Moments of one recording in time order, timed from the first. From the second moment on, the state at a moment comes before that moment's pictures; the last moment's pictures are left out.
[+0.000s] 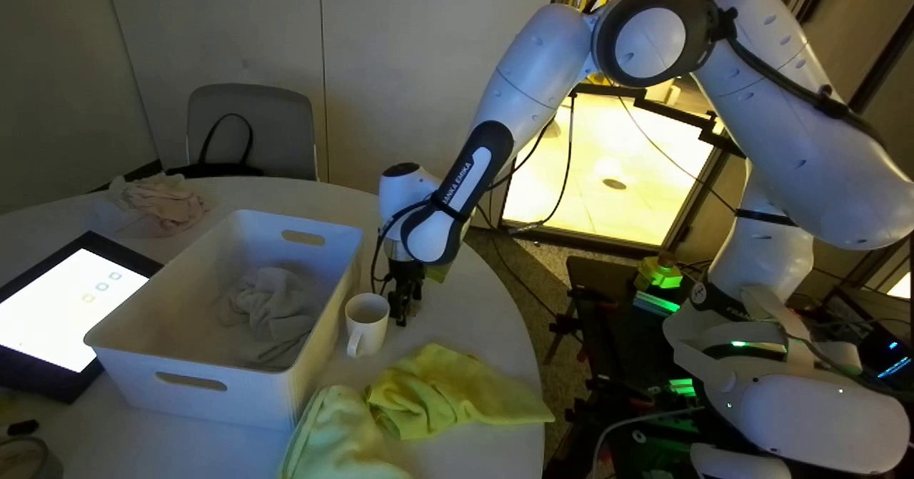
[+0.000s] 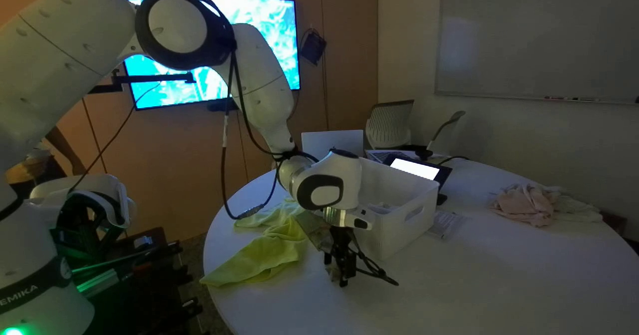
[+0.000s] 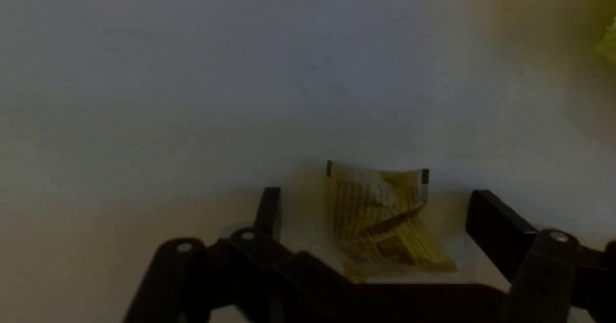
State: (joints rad) arm -0.09 0.89 -0.02 -1.87 0.01 2.65 0.01
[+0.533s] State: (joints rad) arm -0.12 0.90 0.01 -1.83 0.01 2.58 -0.05
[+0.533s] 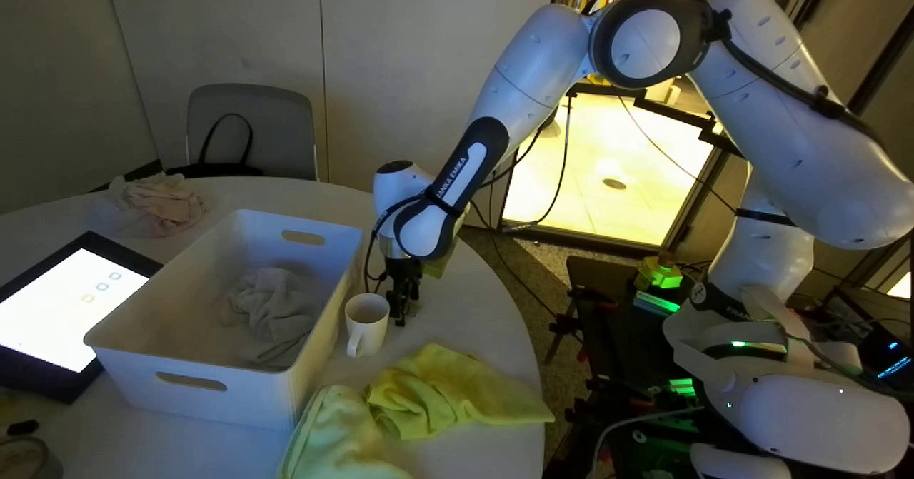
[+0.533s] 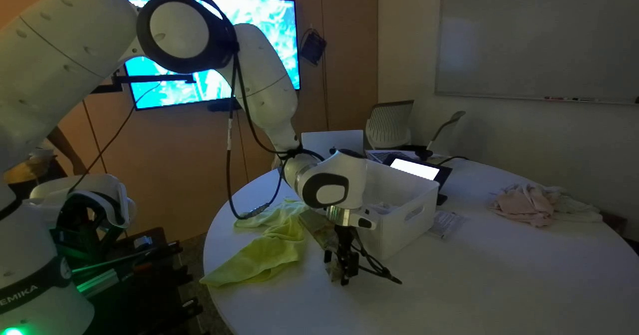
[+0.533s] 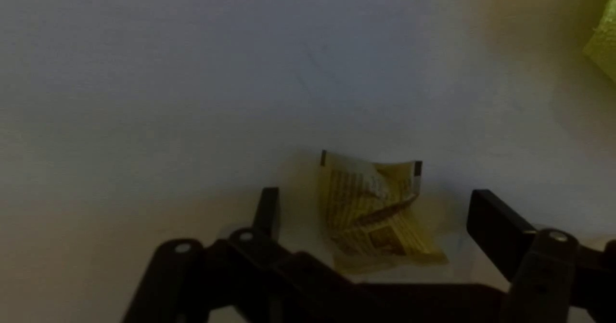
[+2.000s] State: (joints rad) arm -0.11 0.91 0.00 -1.79 0.01 2.55 -0.05
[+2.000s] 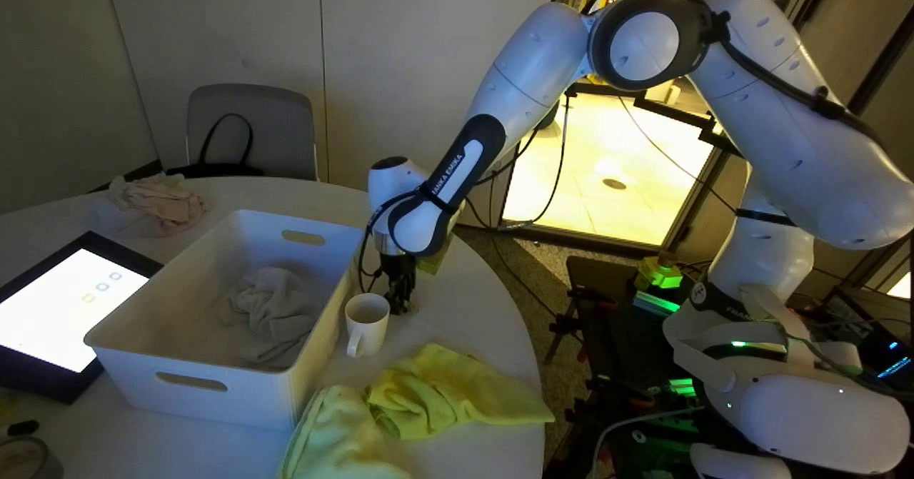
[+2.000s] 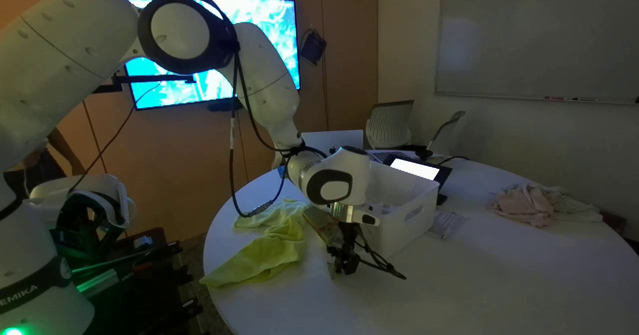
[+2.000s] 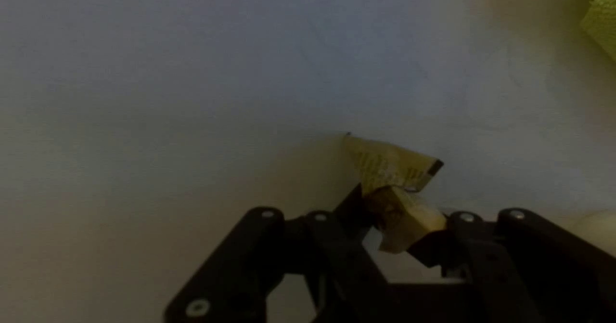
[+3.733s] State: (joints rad) arm 0.13 0.53 -0.02 -2.07 -0.06 2.48 0.12
